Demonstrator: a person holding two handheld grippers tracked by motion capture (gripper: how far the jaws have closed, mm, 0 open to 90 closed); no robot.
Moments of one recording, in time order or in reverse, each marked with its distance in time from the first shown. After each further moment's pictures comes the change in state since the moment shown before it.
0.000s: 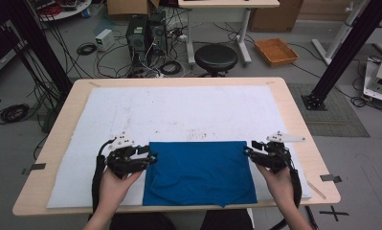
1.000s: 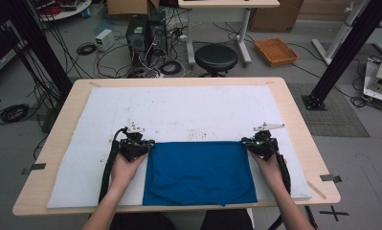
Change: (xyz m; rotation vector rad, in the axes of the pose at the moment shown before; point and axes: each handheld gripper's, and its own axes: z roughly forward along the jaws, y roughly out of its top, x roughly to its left) left arm 0.042 -0.004 0.058 0.154 0.129 -0.042; right arm -0.029 0.006 0.060 0.141 -0.051 -0.072
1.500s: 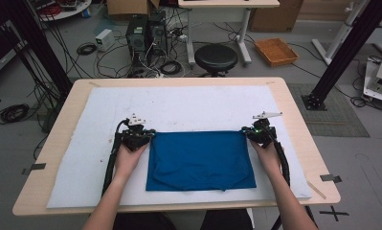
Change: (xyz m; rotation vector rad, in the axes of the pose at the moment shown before) left arm 0.016 0.015 0.018 -0.078 0.048 0.054; right arm -0.021 0.026 0.020 -0.003 -0.029 0.009
